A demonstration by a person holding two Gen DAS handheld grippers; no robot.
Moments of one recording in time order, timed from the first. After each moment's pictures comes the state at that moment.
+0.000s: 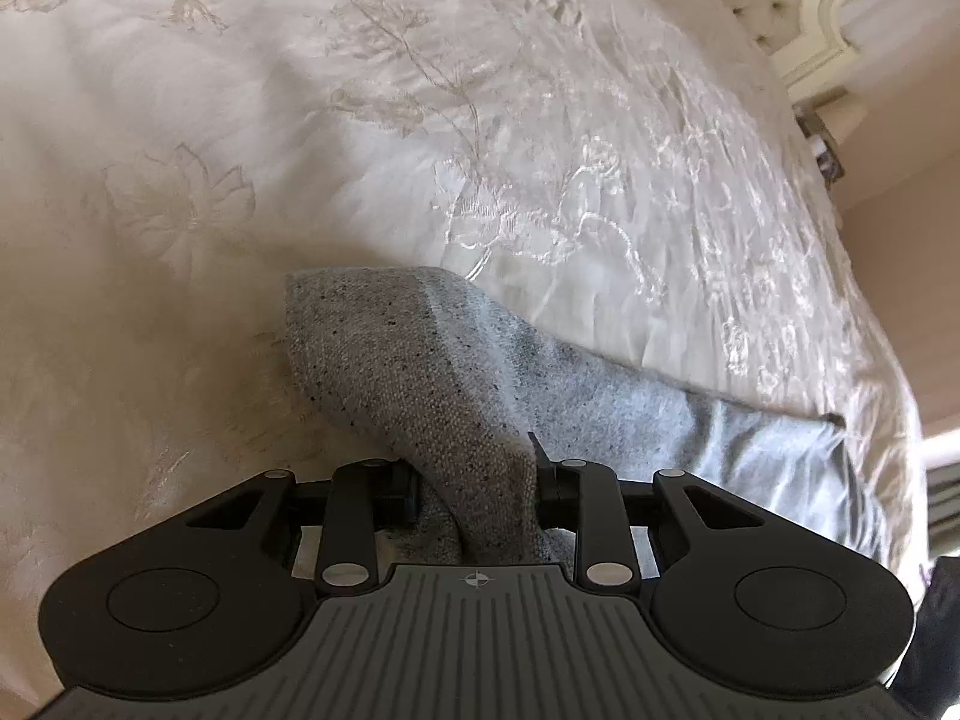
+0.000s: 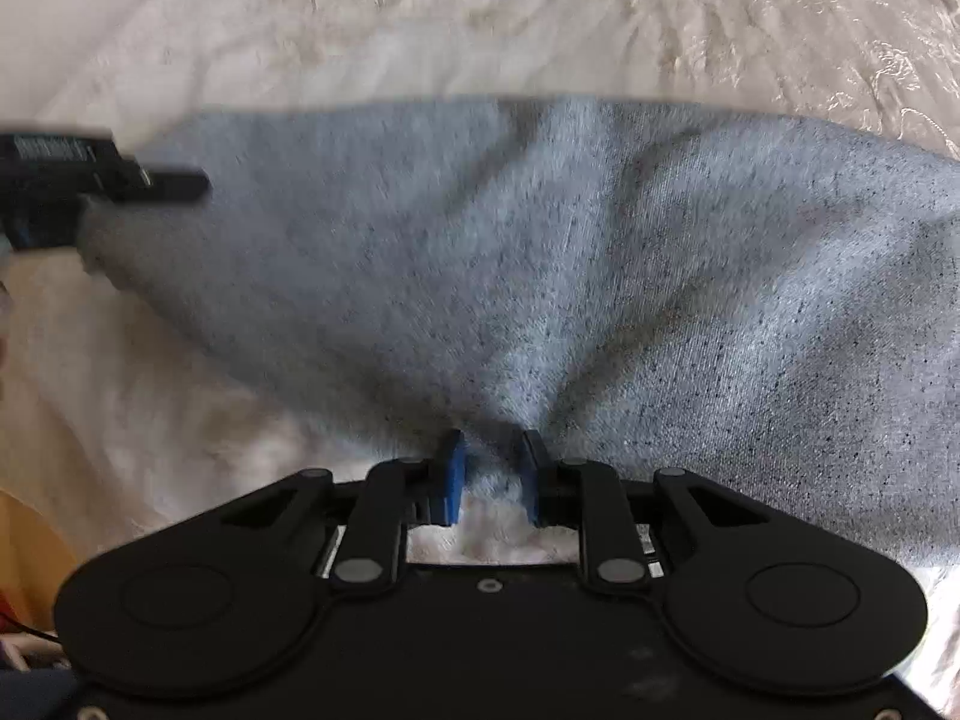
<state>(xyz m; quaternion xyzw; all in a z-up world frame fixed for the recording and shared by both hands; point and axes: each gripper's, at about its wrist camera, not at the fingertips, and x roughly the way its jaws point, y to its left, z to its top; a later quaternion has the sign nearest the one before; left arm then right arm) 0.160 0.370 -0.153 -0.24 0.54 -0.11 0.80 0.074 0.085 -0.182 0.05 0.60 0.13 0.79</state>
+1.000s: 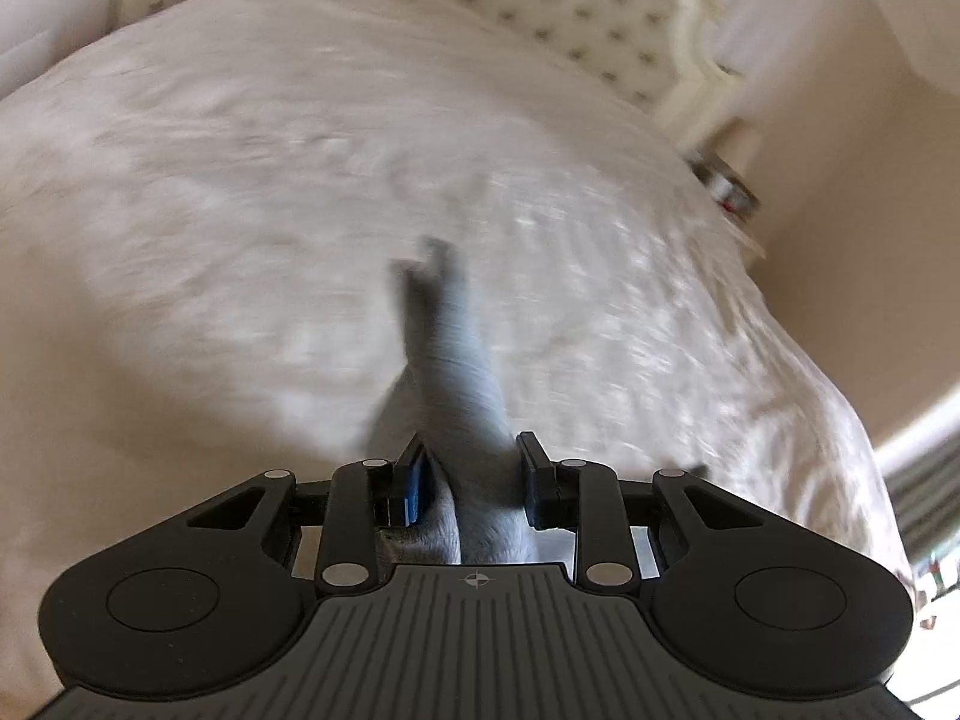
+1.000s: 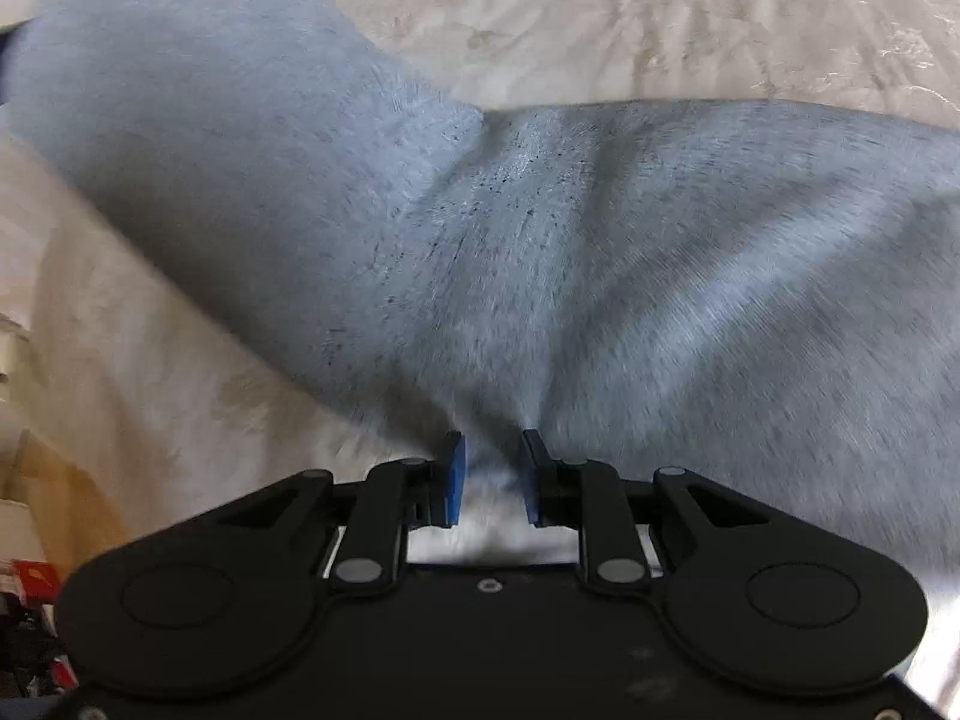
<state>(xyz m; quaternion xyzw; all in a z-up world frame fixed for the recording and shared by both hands) 0.142 0.201 -0.011 -0.18 0.43 -0.15 0.87 0.059 0.005 -0.186 0.11 0.58 0.21 0.78</state>
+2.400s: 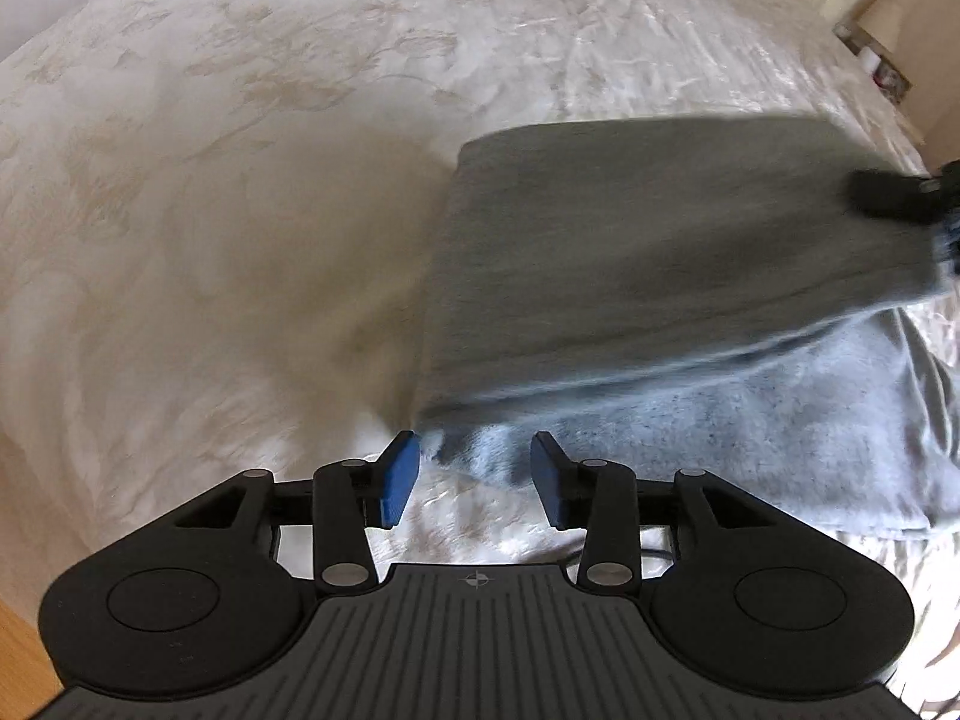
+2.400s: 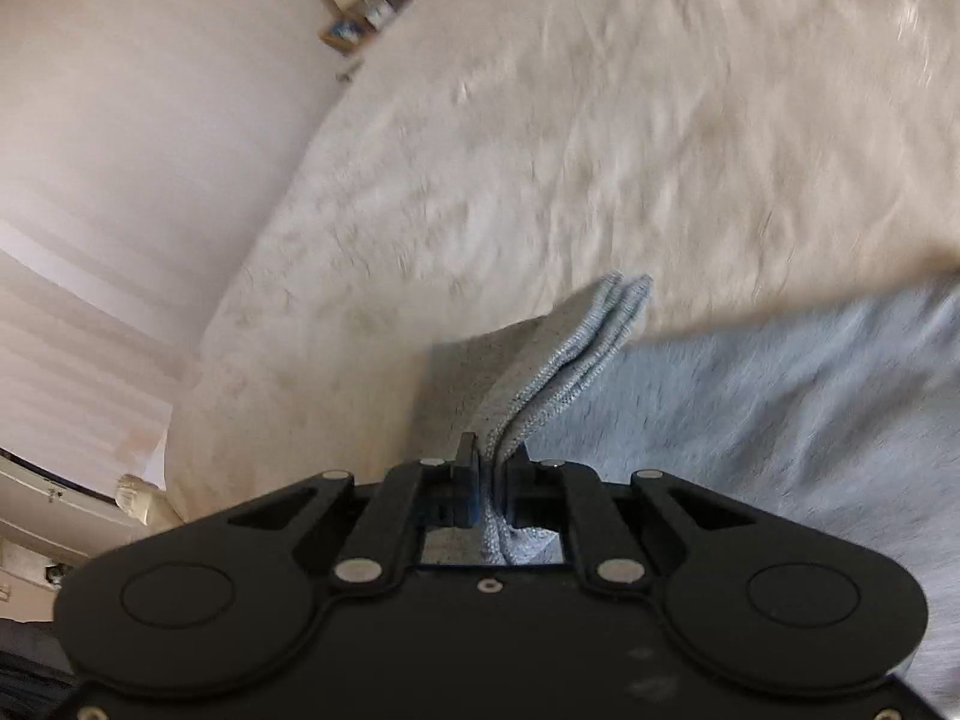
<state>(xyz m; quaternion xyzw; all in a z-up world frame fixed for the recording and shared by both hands) 0.065 0.148 -0.131 -0.08 0.54 0.00 0.84 0.136 -0.113 -0.098 0.22 0.51 0.23 0.80</state>
